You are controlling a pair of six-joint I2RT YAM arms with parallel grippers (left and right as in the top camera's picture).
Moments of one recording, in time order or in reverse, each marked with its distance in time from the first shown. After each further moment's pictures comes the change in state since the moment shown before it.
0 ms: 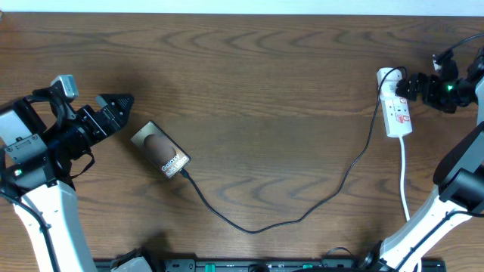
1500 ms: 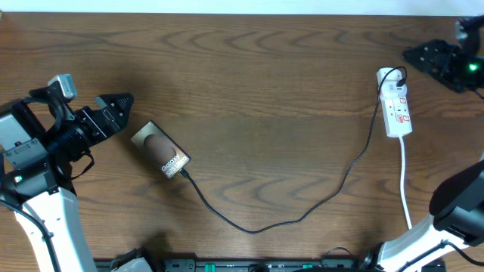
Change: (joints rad) left arm 0.000 -0.039 0.000 0.011 0.003 0.000; right arm 0.013 -0.271 0.017 -0.037 -0.239 0.217
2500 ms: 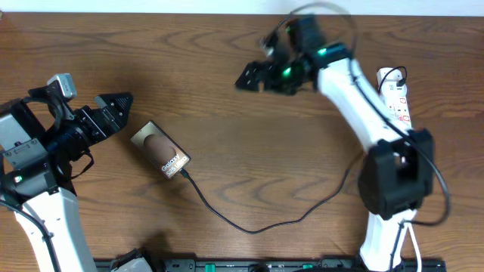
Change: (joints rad) left arm 0.000 -0.001 0.000 0.010 0.001 0.000; right arm 0.825 0.127 -0.056 0.274 0.105 0.377
